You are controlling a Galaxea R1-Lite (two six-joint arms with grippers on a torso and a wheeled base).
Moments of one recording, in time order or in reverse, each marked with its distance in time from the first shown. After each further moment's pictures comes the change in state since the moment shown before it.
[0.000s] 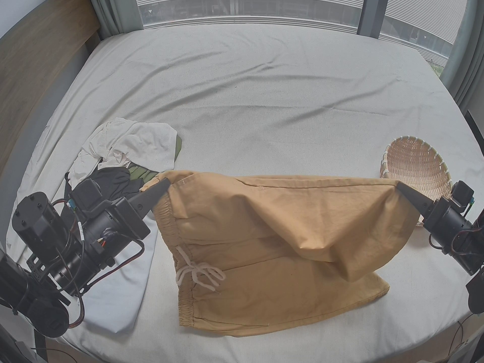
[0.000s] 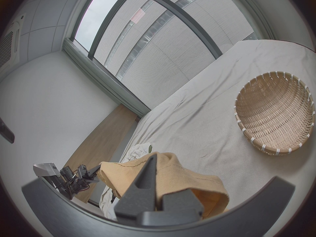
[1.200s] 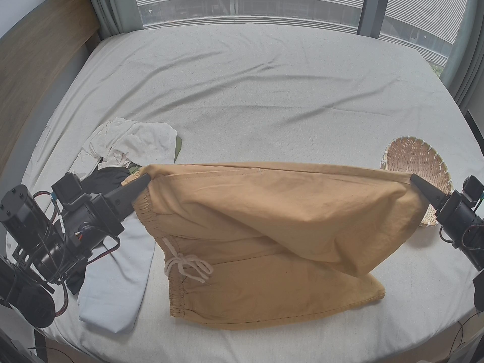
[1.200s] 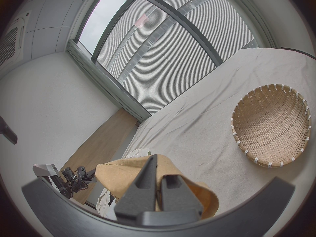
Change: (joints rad) left arm 0.169 -0.038 0.014 0.002 -0.196 0.054; right arm -0.091 -0.047 -0.005 0.001 0.061 0.000
